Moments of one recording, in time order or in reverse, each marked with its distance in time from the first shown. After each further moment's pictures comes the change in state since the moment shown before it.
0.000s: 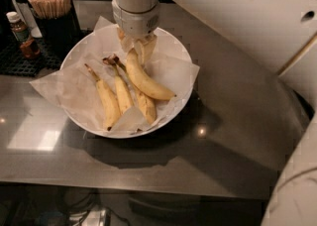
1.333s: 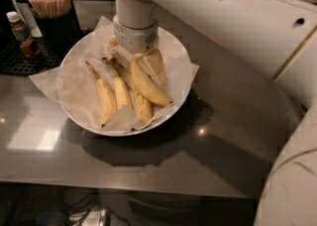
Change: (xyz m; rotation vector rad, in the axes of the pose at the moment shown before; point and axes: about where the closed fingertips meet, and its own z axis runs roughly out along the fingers) arm -0.019 0.009 0.036 -0.031 -0.112 0.002
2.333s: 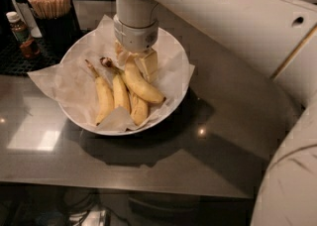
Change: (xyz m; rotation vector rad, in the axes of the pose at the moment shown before) arm -0.002 0.000 -0.002 -0.004 -0.016 0.008
